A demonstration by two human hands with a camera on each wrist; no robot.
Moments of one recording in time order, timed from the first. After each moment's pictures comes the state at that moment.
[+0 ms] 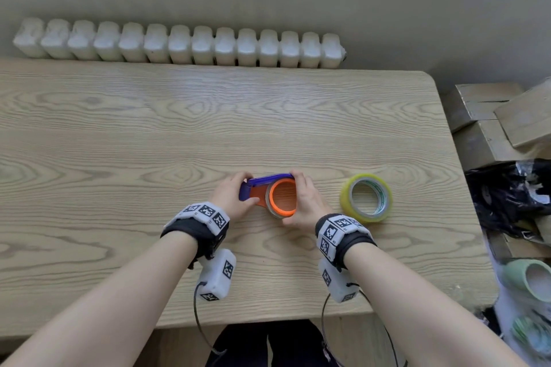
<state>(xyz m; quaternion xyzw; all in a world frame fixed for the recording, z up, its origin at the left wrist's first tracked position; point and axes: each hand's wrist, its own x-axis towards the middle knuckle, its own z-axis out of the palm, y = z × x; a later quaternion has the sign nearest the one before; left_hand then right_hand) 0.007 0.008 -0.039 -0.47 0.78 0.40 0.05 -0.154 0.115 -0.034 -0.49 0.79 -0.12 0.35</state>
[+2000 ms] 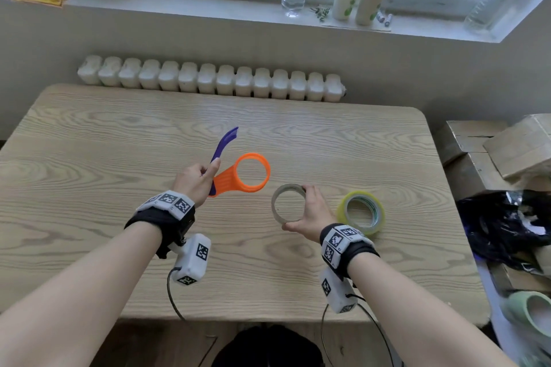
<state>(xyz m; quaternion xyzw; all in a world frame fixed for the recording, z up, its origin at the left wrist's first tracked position) 0.063 -0.022 0.033 -0.62 0.70 0.36 -0.07 -0.152 0.131 -0.006 -0.47 0.81 -0.17 0.32</state>
